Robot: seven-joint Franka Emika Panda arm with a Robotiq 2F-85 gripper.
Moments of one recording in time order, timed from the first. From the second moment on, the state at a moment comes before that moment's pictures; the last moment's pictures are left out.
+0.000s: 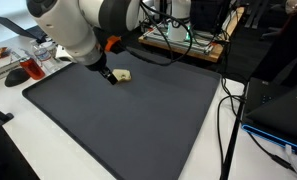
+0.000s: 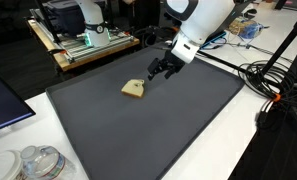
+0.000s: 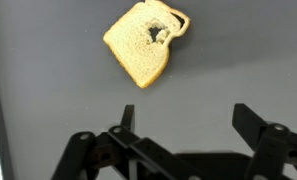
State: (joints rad) arm 0.12 0.76 -0.12 -1.39 -0.19 1.79 0.36
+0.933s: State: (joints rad) arm 0.37 0.81 -0.16 -1.42 -0.42 1.77 1.01
